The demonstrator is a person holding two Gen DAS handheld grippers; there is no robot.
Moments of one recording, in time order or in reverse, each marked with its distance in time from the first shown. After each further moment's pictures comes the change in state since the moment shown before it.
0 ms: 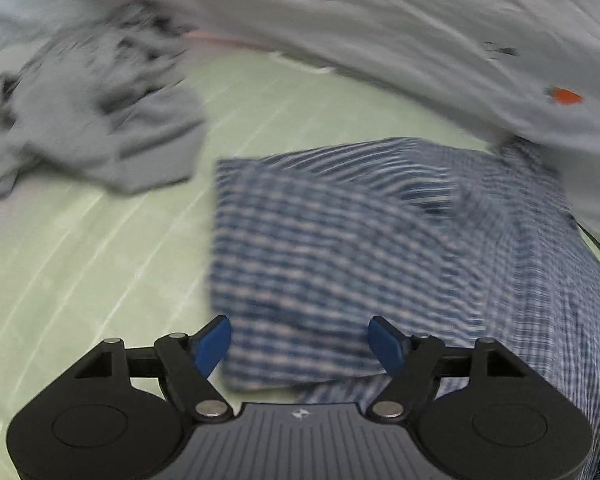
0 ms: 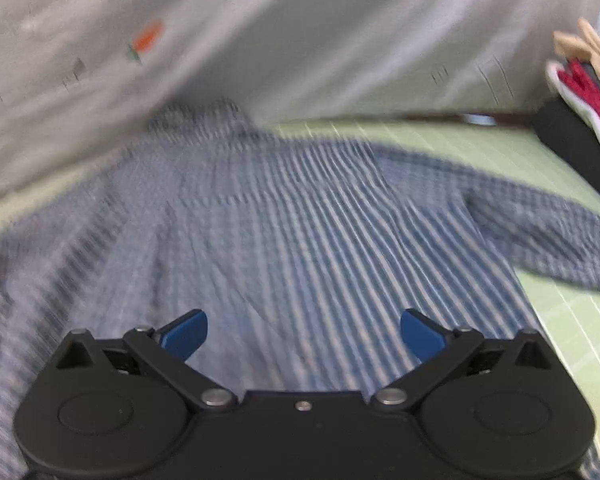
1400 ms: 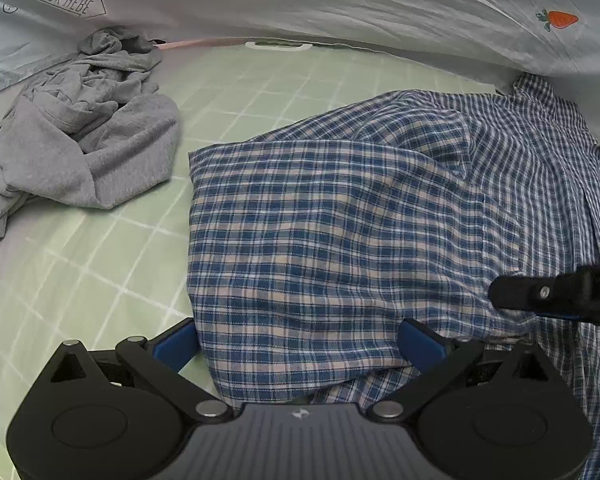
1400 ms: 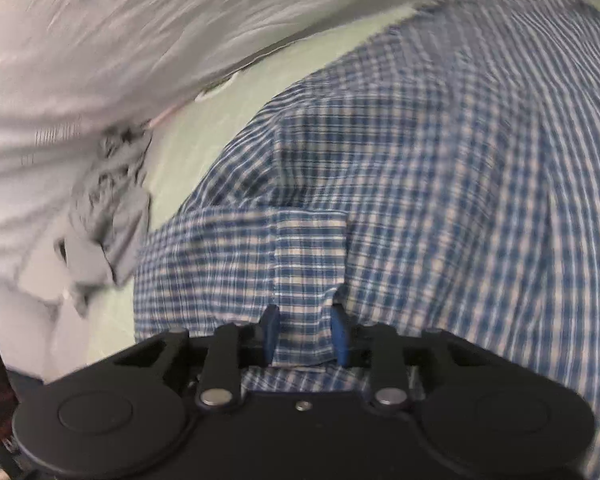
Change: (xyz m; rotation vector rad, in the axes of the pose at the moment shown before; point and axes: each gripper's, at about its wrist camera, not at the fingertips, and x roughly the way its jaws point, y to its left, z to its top) left arm 0.026 -0.030 -0.015 0.215 -0.015 0.128; right arm 0.035 0.186 -0.014 -0.125 0.501 0.599
